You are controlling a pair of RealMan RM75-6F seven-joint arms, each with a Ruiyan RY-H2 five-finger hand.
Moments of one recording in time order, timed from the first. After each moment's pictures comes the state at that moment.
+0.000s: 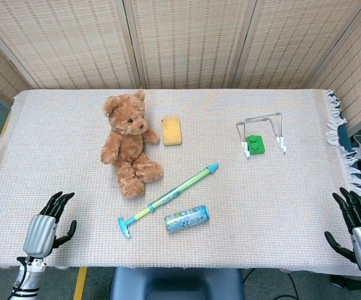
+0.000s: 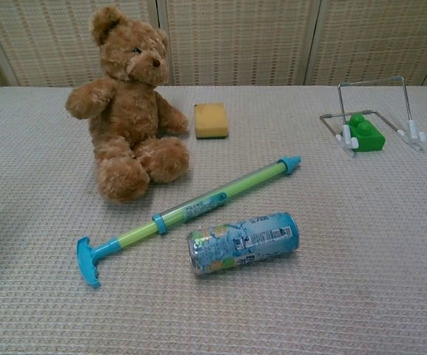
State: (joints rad) left arm -0.14 -1.47 -0.02 -1.48 1.62 1.56 -0.02; right arm -0.05 -1.08 -0.02 -1.58 -1.70 1.68 0.05
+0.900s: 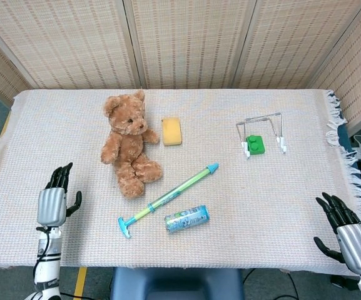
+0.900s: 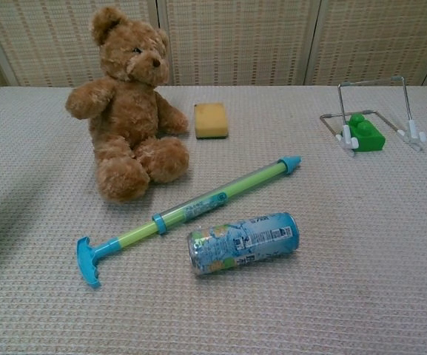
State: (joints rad) left arm -0.28 -1.66 -0.26 -1.41 1.36 1.43 0.27; right arm -0.01 -1.04 -0.06 -1.64 -1.69 1.55 0.06
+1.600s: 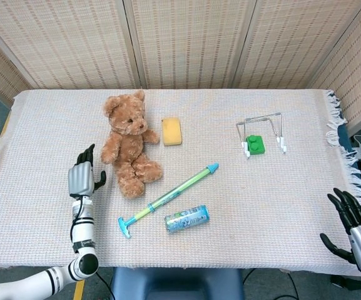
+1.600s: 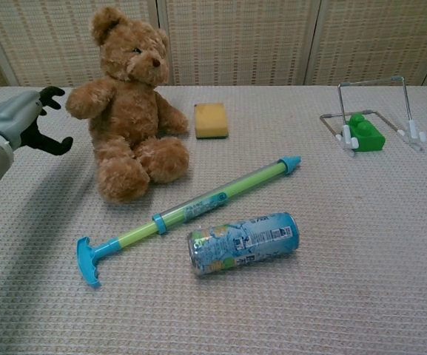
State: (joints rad) left arm -0.55 -1.85 -0.50 -1.34 0.90 1.28 0.56; right arm -0.03 -1.05 -0.03 -1.58 -1.73 1.68 0.17
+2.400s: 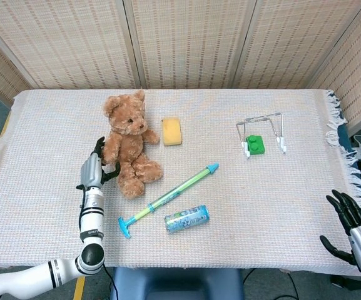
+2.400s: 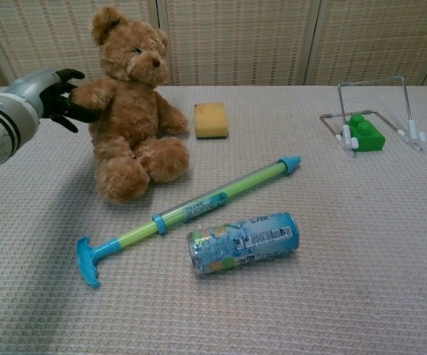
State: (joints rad) left arm -0.64 -1.81 -0.64 -1.57 0.64 1.28 0.46; right arm -0.03 -1.02 -0.05 -1.59 -1.74 1.66 0.20
